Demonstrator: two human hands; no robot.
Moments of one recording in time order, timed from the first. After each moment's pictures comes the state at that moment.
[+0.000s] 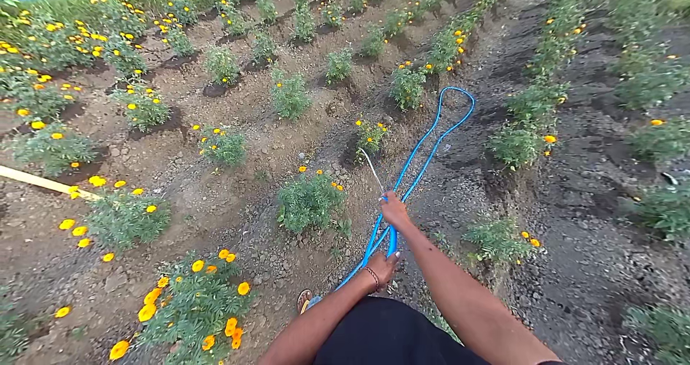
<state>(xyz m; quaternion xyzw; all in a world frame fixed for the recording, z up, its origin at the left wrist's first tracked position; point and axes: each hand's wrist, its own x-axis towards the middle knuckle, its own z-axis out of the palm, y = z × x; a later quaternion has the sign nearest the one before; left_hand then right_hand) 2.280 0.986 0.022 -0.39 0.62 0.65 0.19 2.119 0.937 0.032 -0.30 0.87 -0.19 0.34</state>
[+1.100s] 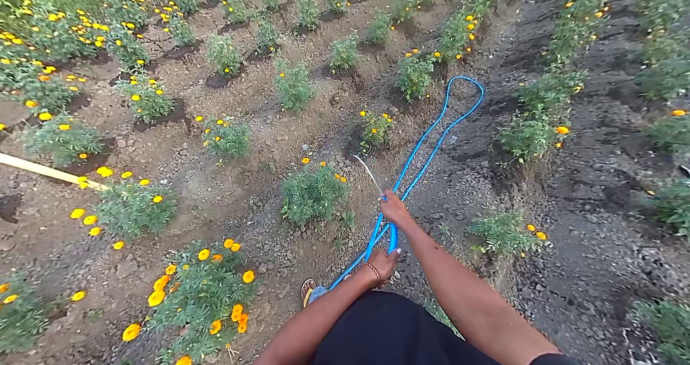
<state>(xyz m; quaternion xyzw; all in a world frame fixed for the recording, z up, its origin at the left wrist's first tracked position) 2.289 0.992 0.021 -0.40 0.63 0.64 0.20 2.127 0.941 0.013 -0.30 0.86 -0.16 0.38</state>
